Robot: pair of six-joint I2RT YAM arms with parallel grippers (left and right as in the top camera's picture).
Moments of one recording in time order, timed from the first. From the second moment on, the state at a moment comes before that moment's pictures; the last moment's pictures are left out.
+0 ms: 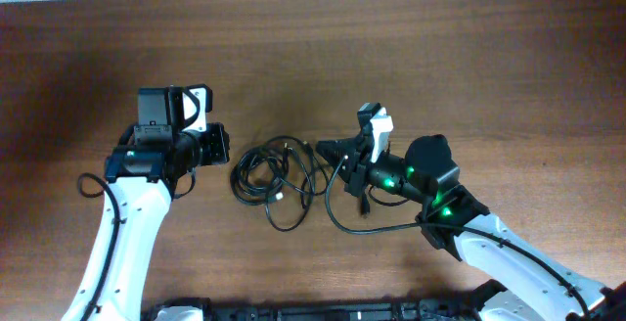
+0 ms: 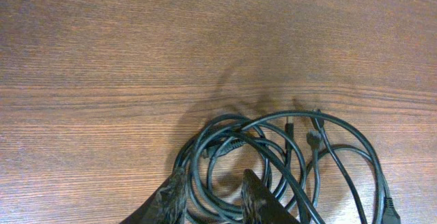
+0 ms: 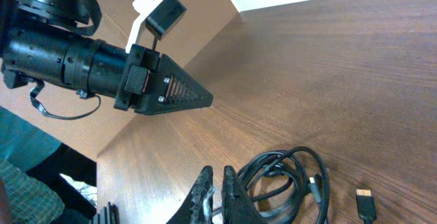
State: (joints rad) left arm -0.03 1.31 1.00 -0.72 0.20 -0.13; right arm 0.53 1.24 0.50 0.56 -0.55 0.53
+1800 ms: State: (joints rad) left arm -0.18 0.89 1.24 -0.90 0.42 -0.07; right arm 0.40 1.28 0.51 0.62 -0.47 0.41
